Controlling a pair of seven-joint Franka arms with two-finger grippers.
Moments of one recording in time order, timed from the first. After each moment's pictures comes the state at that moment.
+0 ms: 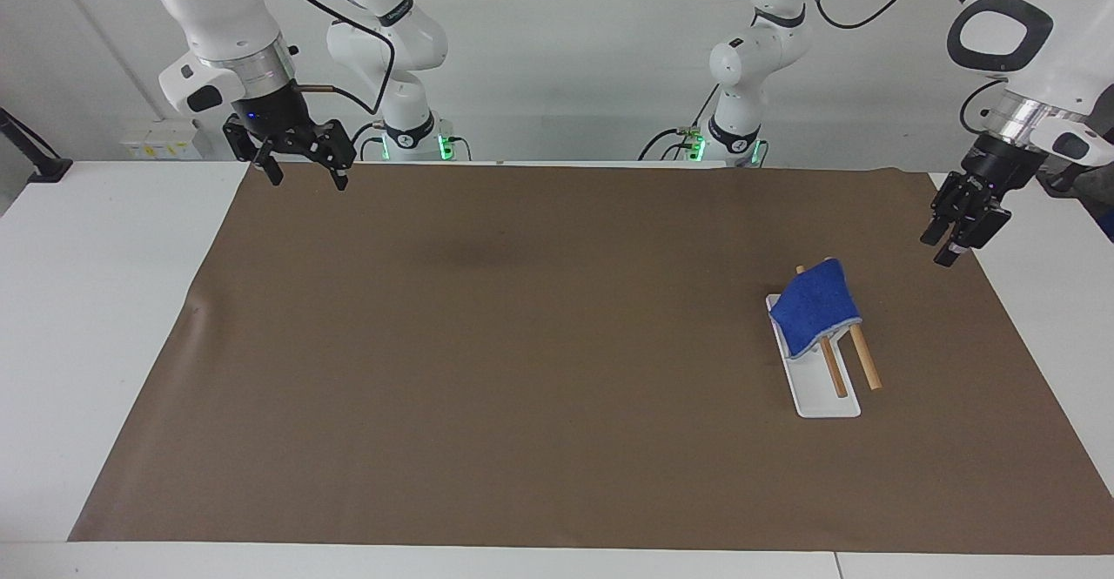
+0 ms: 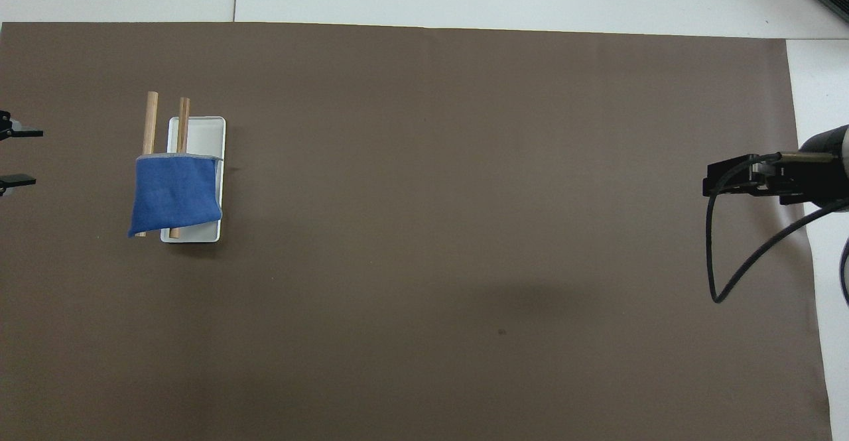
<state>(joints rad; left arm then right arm) 0.48 -0.11 -0.31 -1.89 -0.30 1.99 -0.76 -0.03 -0.06 0.05 -1.63 0.01 1.59 0.15</state>
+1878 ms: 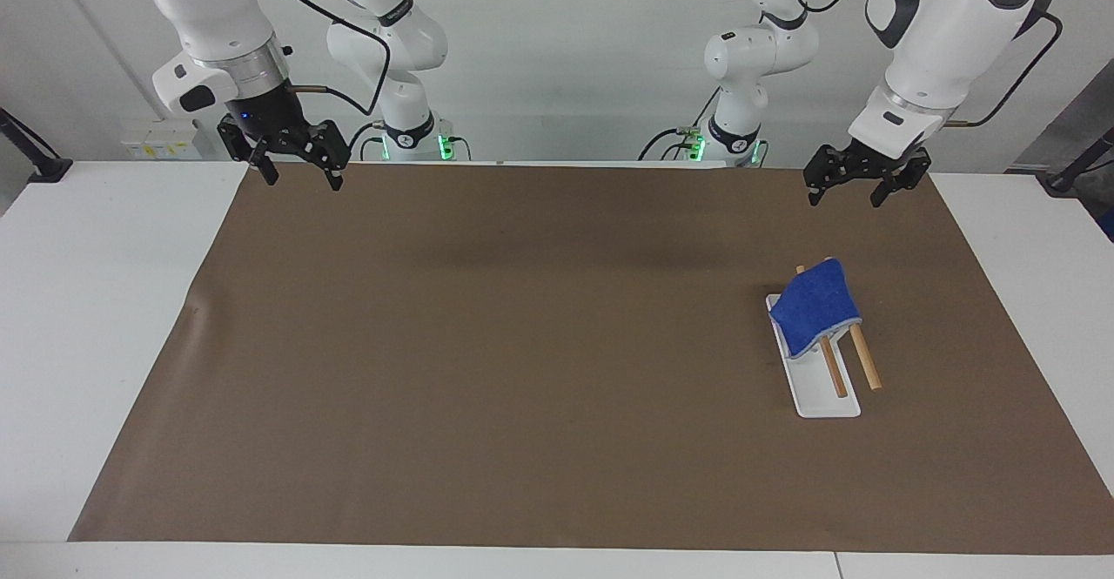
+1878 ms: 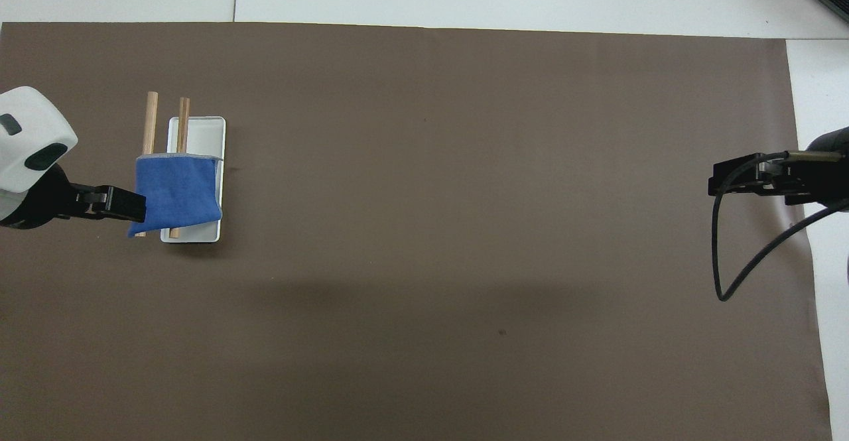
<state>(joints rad) 0.21 -0.11 -0.31 -1.79 -0.02 1.65 0.01 -0.03 -0.06 0.05 -1.63 0.01 1.59 0.15</state>
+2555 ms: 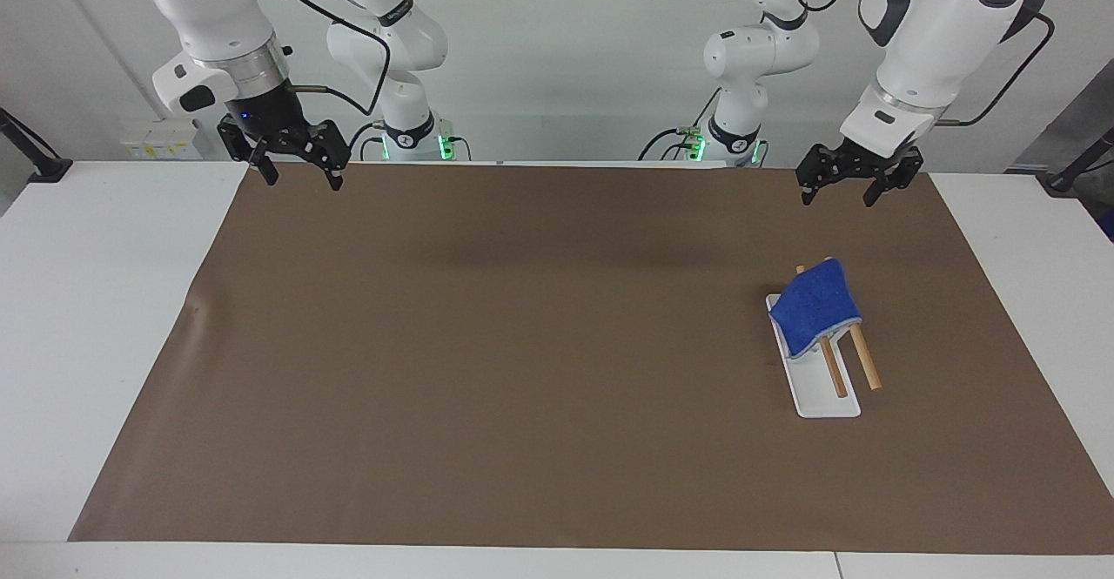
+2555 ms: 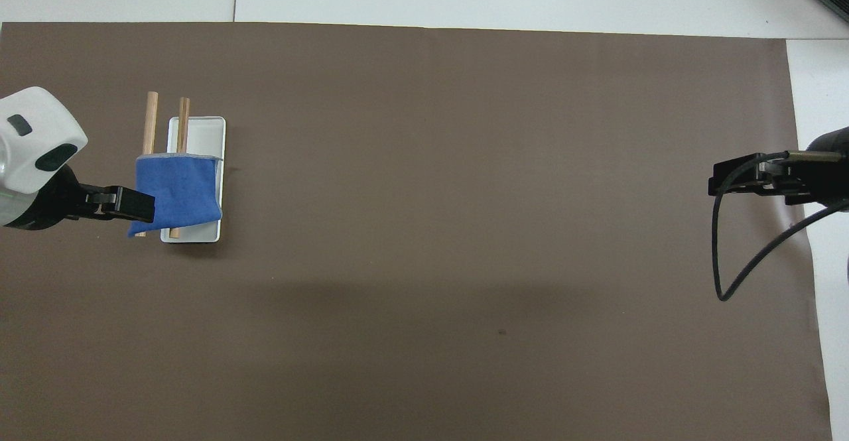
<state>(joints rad) 0.05 -0.11 -0.18 -1.79 -0.02 1.65 -0.03 -0.03 -0.06 0.05 -1.63 0.01 1.59 0.15</state>
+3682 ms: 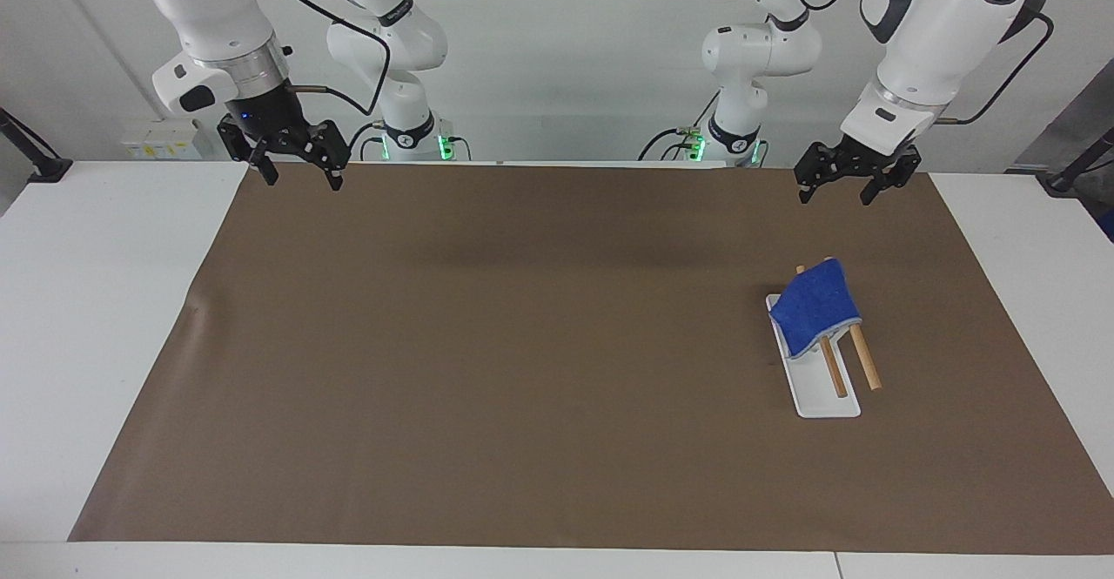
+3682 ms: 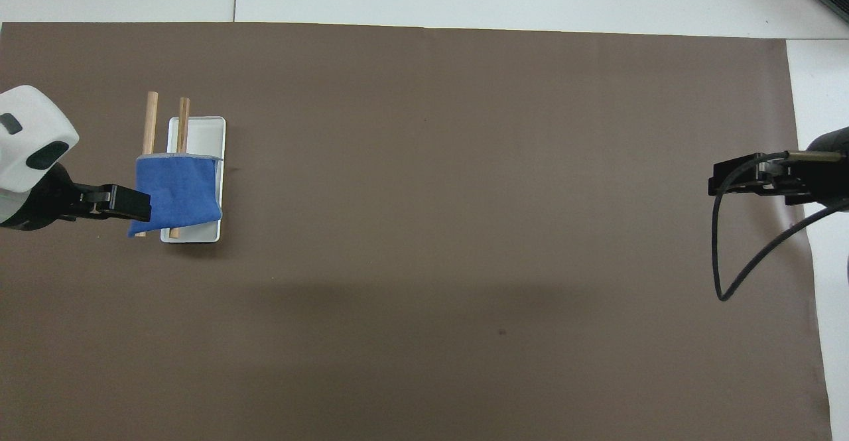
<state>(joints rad) -0.02 -0.11 -0.08 -1.80 -0.02 1.65 -0.05 -0.03 -0.06 0.05 -1.63 0.01 1.59 0.15</state>
